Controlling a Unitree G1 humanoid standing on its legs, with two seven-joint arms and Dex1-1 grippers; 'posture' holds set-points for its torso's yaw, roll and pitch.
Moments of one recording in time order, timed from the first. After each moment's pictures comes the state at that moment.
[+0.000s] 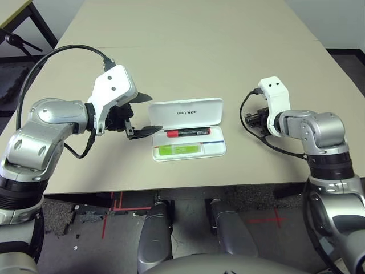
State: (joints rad) left arm -0.49 0.92 -0.02 -0.37 -0.35 0.65 -1.02; right arm -0.65 -0.56 0.09 0.00 0.23 1.19 0.48
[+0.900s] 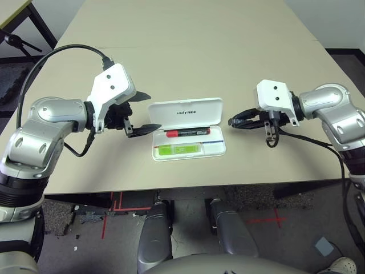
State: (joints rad) left arm -0.50 0.92 -0.03 -0.33 -0.33 0.62 -1.02; right arm -0.76 -0.77 0.31 0.02 0.17 0.23 1.39
